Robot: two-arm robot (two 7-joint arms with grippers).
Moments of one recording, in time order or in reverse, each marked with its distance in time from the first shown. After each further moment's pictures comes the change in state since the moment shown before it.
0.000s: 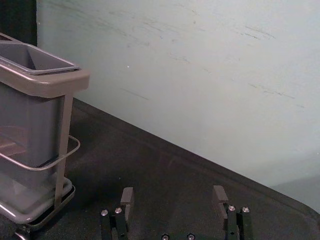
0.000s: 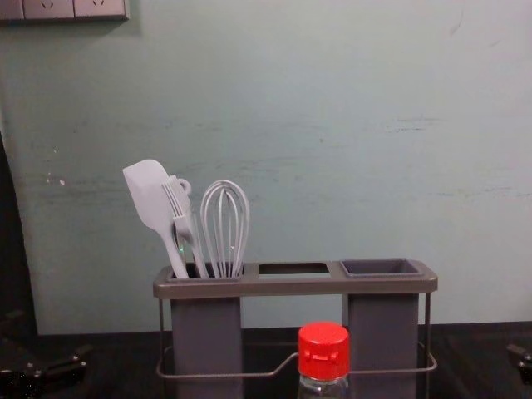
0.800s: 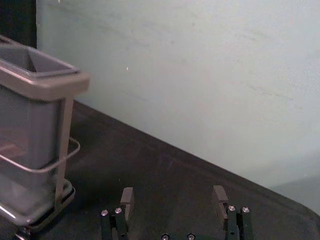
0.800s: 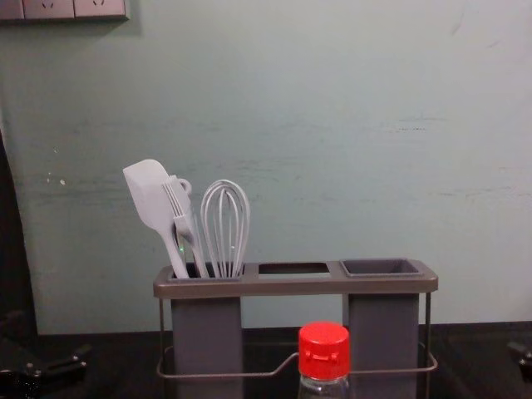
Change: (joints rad) left arm 0.000 0.000 0.000 0.000 0.000 0.000 0.000; right arm -0.005 -0.001 0.005 -0.005 -0.003 -0.002 -0.002
